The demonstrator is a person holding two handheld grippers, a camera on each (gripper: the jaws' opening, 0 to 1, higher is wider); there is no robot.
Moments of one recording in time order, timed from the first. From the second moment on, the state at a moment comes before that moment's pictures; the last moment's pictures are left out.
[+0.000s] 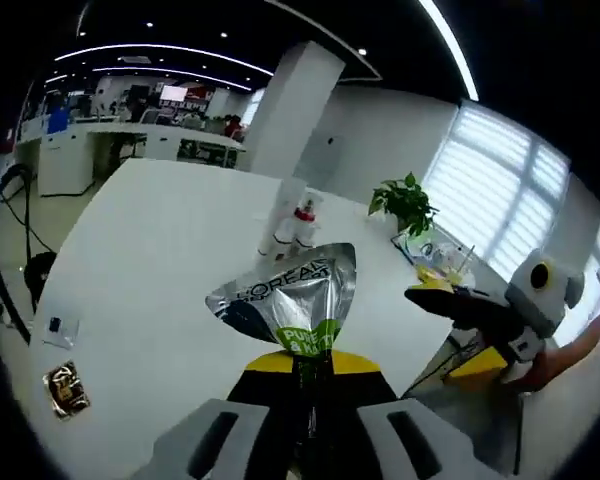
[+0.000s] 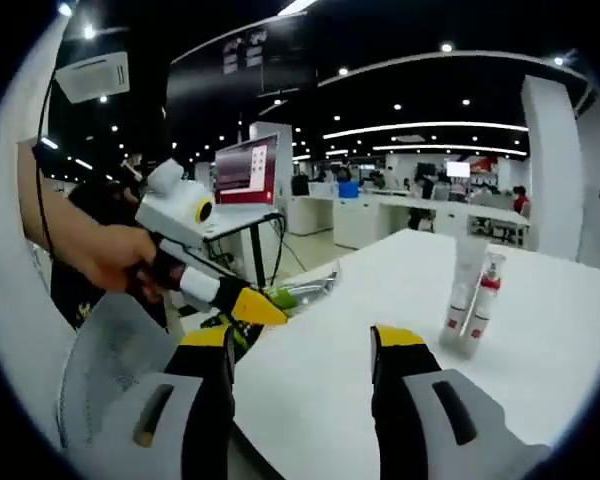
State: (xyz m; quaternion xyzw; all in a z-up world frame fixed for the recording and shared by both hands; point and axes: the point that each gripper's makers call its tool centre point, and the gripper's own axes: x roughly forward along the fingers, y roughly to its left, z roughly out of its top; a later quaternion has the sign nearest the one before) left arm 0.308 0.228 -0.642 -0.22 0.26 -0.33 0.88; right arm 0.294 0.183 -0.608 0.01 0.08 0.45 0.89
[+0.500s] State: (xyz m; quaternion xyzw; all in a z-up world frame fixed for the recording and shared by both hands) left arm 0.260 0.202 -0.626 -0.19 0.21 -0.40 0.87; right arm 0.272 0.197 -0.598 0.18 0.16 0.51 0.83
